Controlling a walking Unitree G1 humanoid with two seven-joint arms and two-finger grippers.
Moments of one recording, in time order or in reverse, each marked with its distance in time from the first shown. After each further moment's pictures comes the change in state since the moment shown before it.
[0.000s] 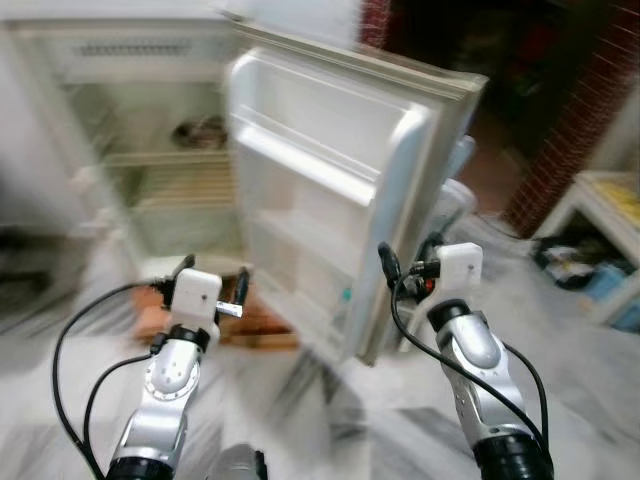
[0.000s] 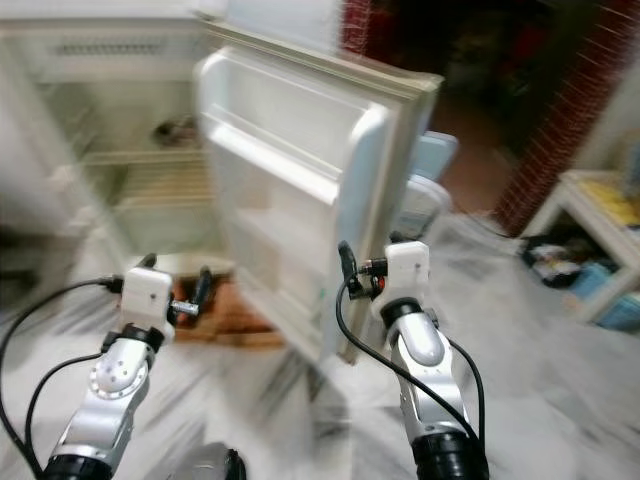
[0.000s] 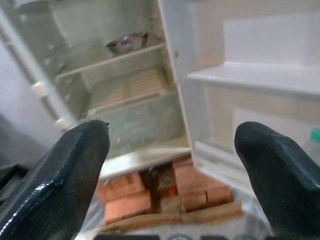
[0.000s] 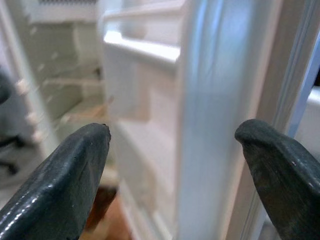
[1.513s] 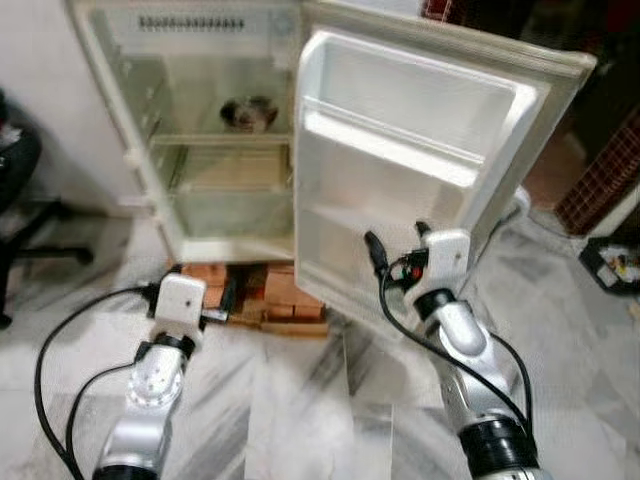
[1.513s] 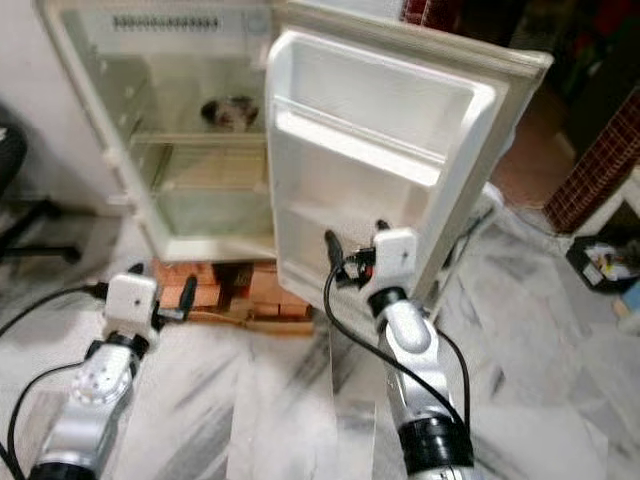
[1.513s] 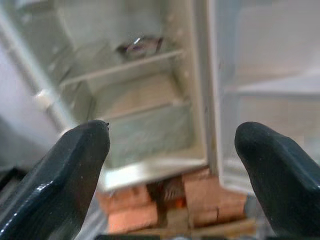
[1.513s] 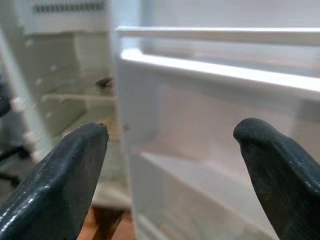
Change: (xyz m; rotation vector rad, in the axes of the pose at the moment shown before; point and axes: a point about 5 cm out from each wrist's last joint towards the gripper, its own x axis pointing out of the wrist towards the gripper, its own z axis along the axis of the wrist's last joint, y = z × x) left arm 0.009 0.008 0.015 -0.017 -0.052 -0.019; right arm 0.013 0.000 0.014 0.037 -0.082 0.010
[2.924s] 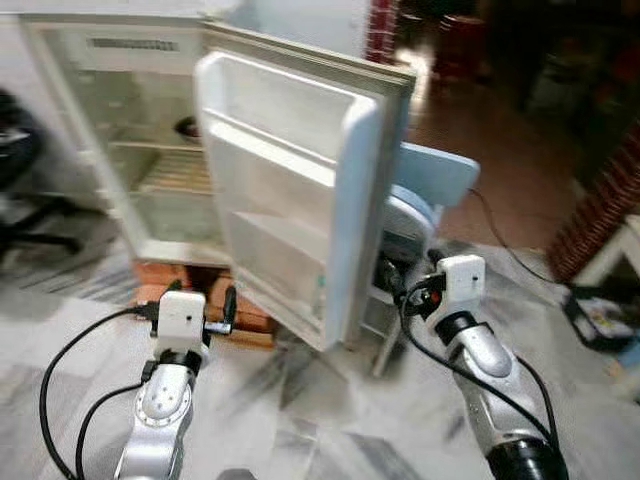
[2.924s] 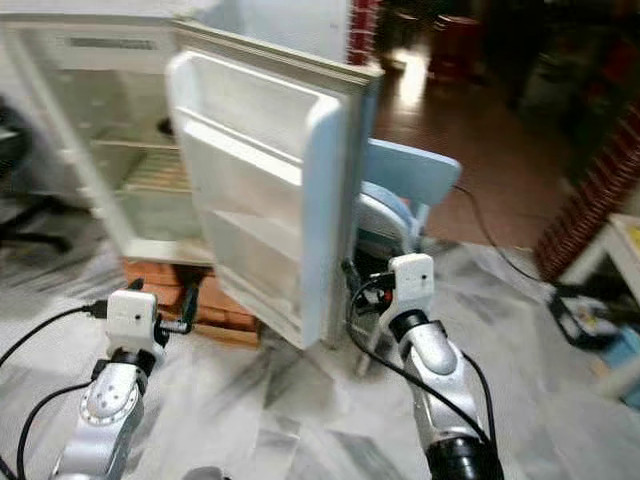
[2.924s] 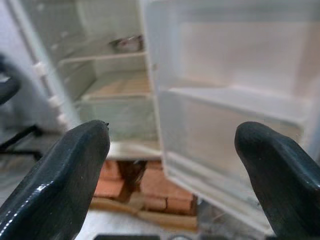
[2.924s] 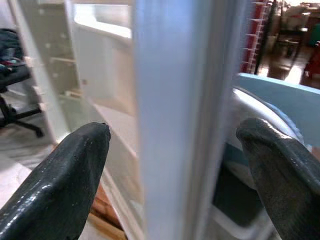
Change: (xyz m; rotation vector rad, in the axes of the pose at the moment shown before) left arm -0.018 -0.002 -0.012 -0.095 0.033 0.060; right arm -0.016 -0.016 -0.021 -0.032 0.101 -0.023
